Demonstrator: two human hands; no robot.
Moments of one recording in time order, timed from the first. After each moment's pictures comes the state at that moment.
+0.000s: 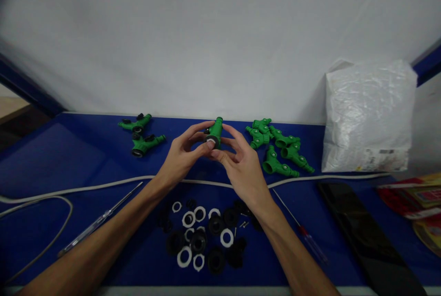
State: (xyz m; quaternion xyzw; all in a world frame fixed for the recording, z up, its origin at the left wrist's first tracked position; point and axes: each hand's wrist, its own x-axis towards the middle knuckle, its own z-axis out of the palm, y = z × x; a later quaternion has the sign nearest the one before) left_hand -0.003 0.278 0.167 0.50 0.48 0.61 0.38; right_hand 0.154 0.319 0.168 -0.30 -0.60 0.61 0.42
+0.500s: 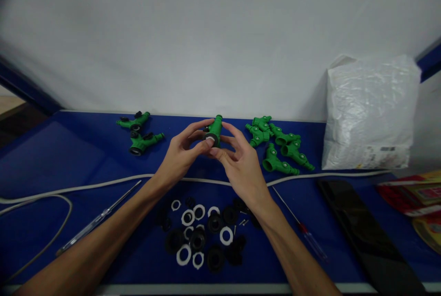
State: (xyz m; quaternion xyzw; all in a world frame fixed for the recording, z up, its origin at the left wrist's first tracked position) left_hand -0.003 0.279 0.164 0.50 0.48 0.61 0.38; right_hand 0.152 0.319 0.167 -0.30 -0.59 0.61 0.43
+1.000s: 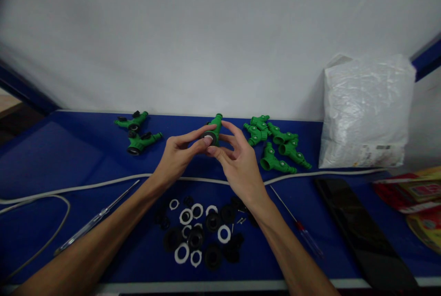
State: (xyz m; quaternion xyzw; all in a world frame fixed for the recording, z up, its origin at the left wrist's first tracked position) left_hand -0.001 0.277 0.164 0.50 0.47 0.61 0.39; right_hand 0.153 0.318 0.166 -0.30 -0.60 0.60 0.43
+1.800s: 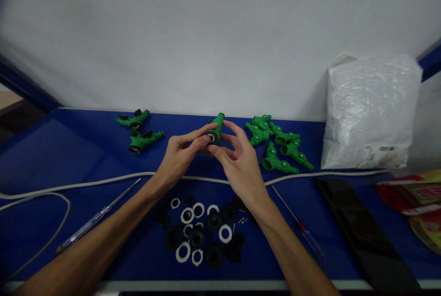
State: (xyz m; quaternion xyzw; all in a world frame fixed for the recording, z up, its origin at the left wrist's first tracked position) left_hand 0.001 0.277 0.162 0.50 0.48 0.62 0.38; right_hand 0.150 0.315 0.169 -0.30 -0.57 0.63 0.44
